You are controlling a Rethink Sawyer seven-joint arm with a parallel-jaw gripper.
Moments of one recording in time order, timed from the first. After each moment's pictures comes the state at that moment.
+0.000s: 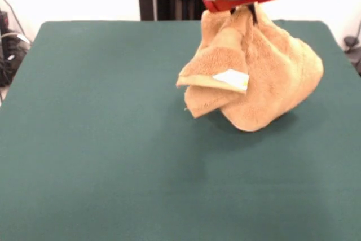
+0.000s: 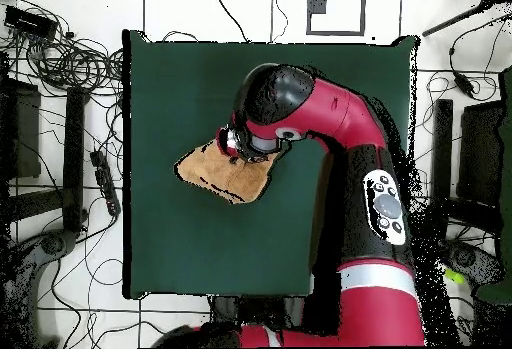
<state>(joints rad) -0.20 -0.50 0.06 1.24 0.15 1.35 1.54</state>
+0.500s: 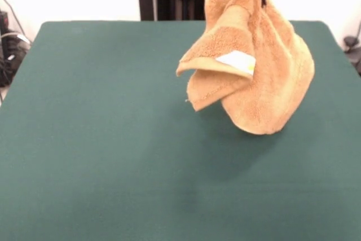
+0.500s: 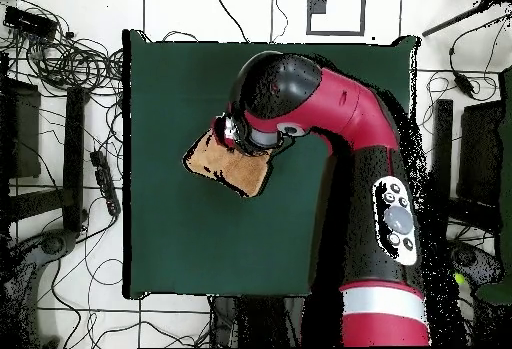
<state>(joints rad) -0.20 -0.58 0.06 1.26 0.19 1.32 1.54</state>
